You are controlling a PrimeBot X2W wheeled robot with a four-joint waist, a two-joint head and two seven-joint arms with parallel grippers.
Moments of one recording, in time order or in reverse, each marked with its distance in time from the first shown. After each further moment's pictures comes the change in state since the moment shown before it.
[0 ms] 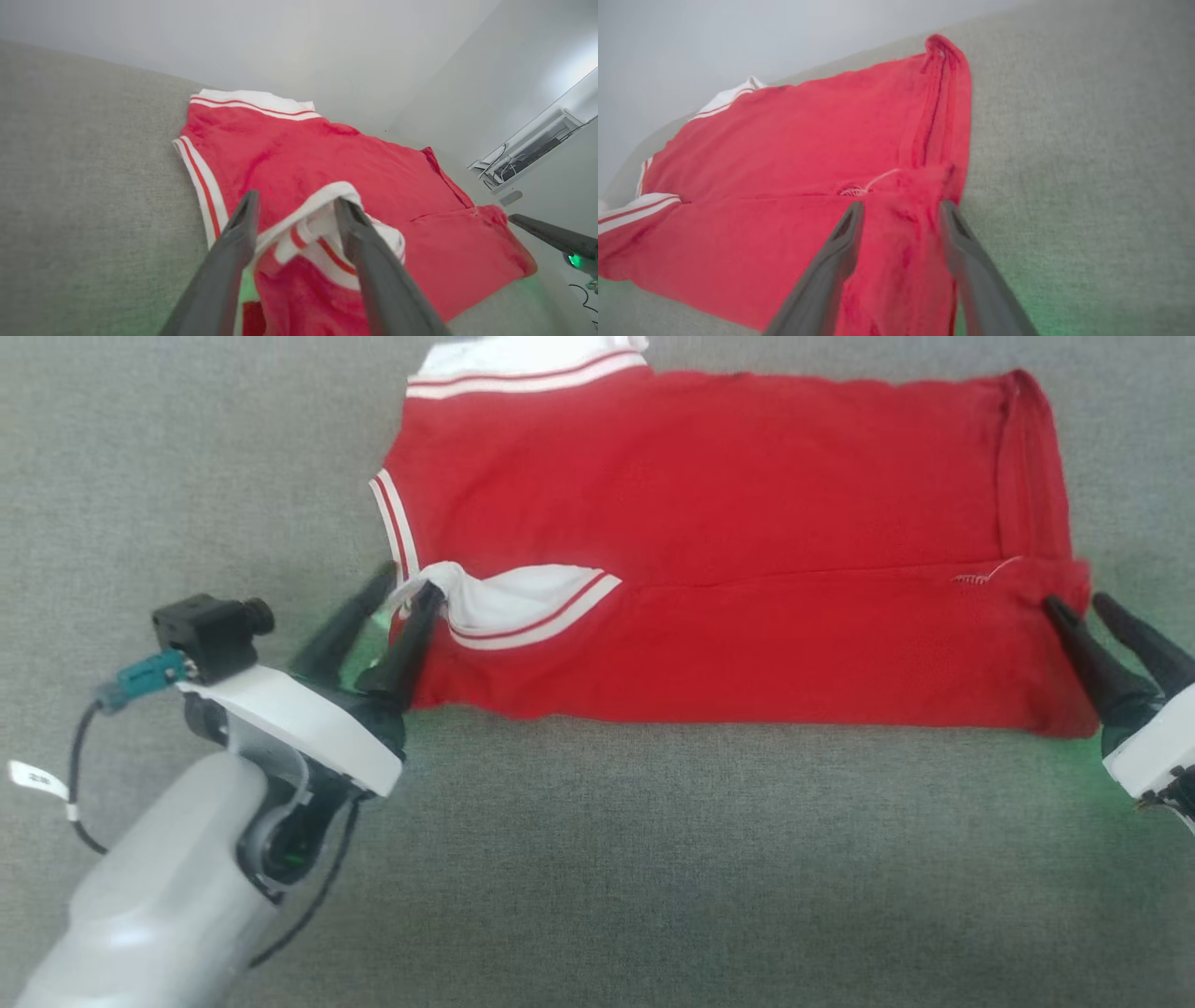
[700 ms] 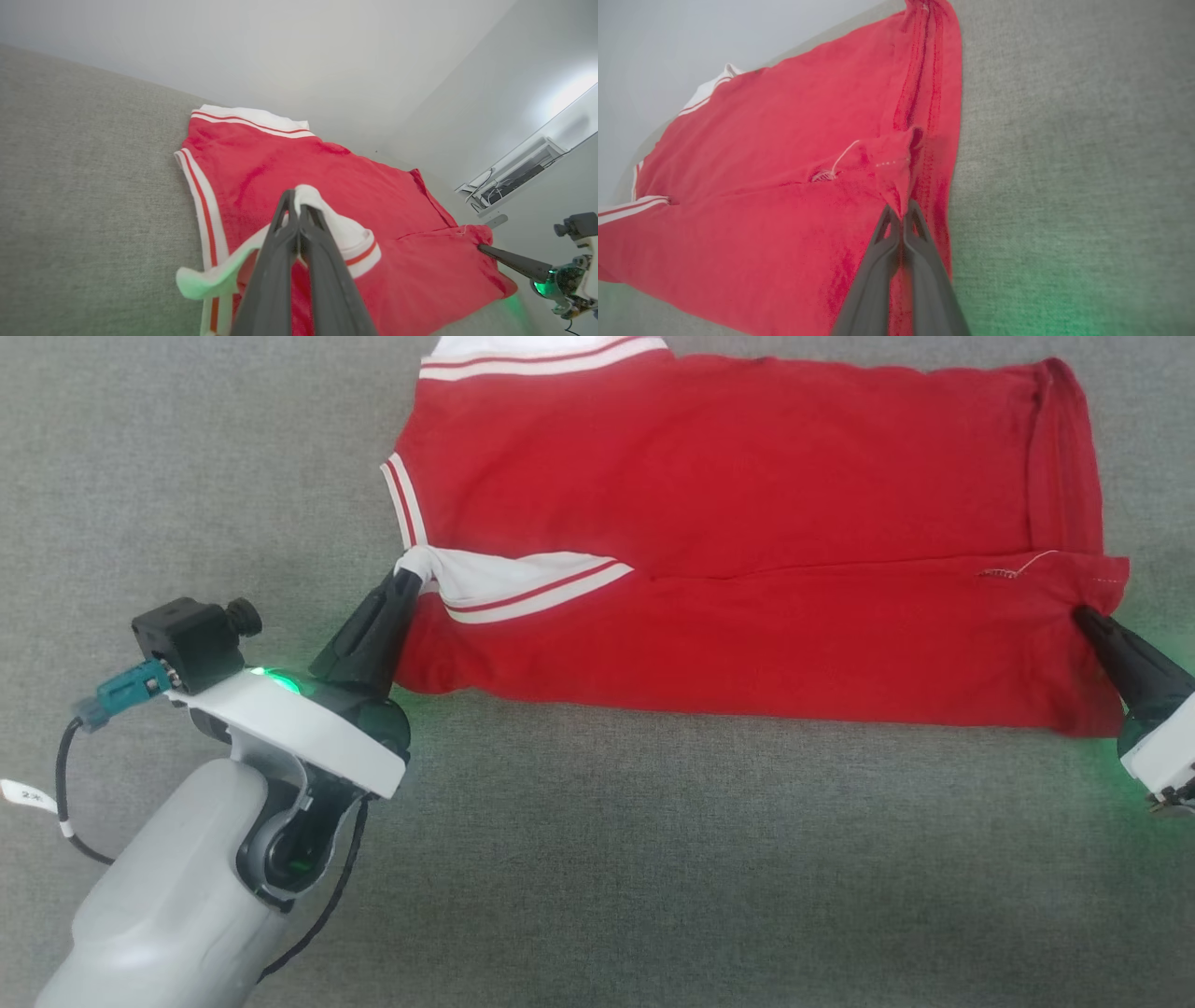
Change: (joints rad) left arm 0.056 -0.011 0.081 -0.115 0.007 0.000 0.000; right arm 0.011 0.031 -0.077 0.001 0.036 0.000 0.097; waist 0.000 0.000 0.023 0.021
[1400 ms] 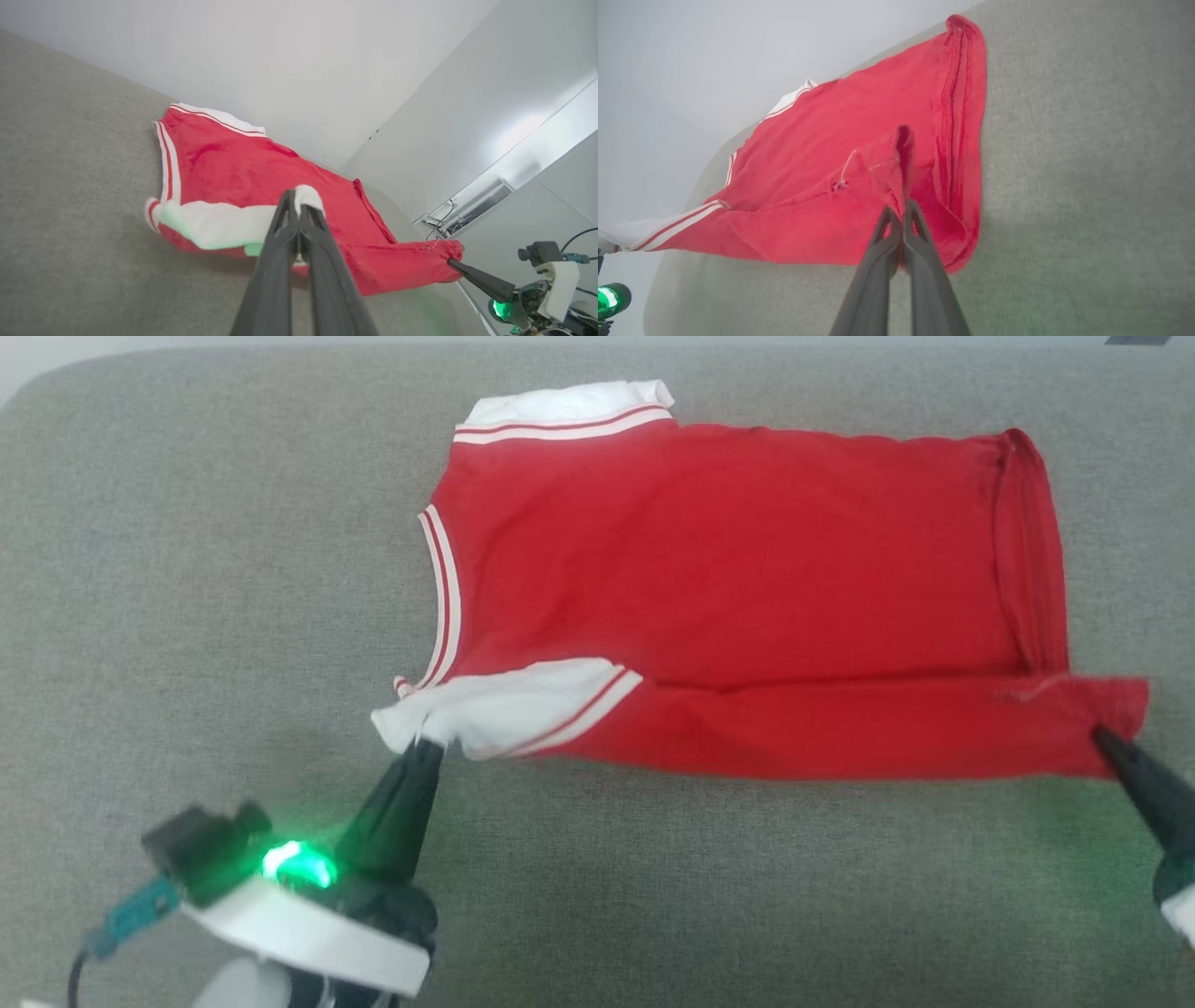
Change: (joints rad) left arm 0.475 -0.102 0.189 -0.354 0.133 0.000 0.000; right arm 0.381 -0.097 -0.028 -0.272 0.171 0.000 -0.133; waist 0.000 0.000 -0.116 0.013
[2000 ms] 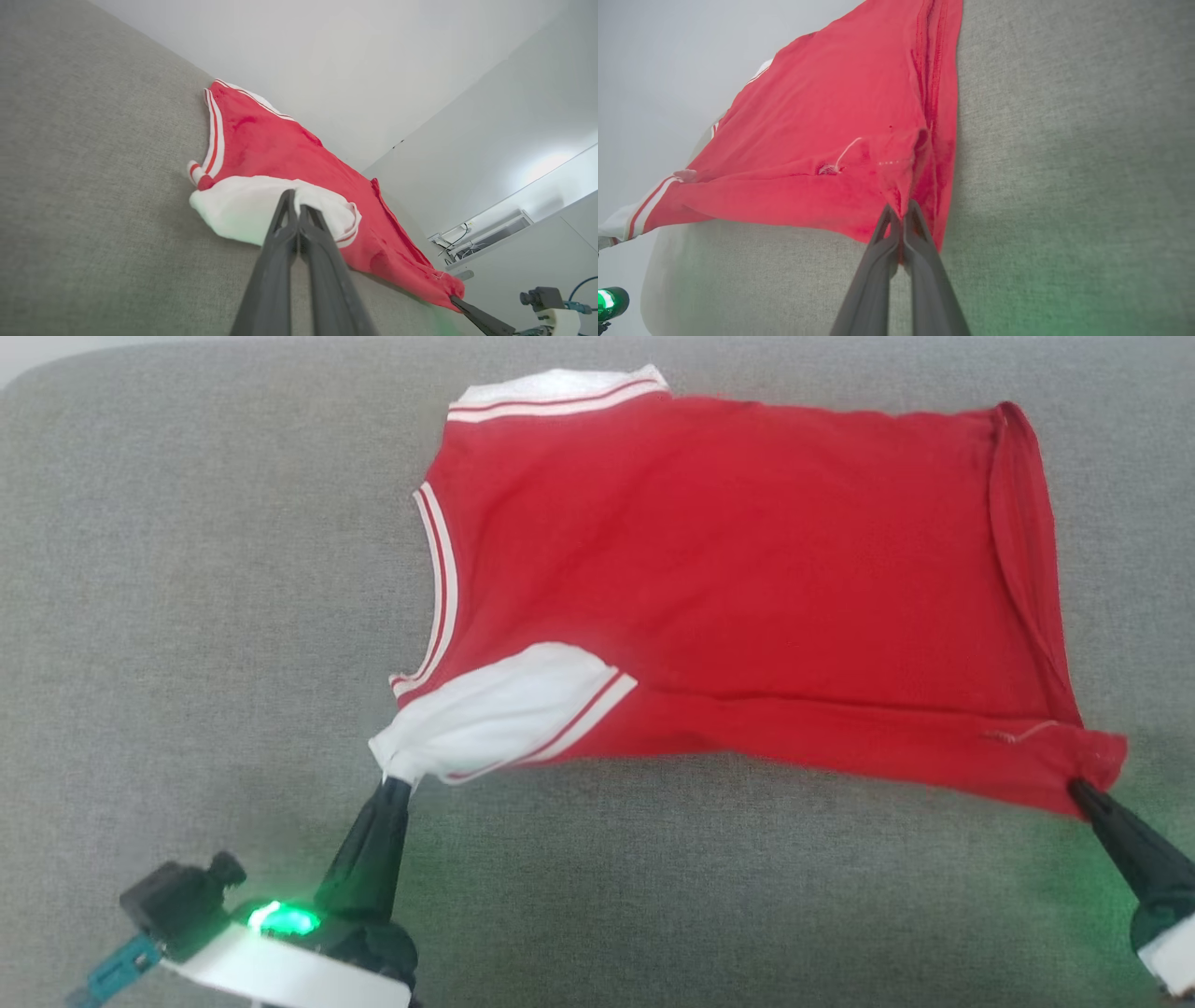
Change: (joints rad) left arm 0.067 -0.053 0.072 0.030 -0.033 0.000 0.000; right arm -0.033 -0.123 0.224 0.125 0.125 0.000 -0.178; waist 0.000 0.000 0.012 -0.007
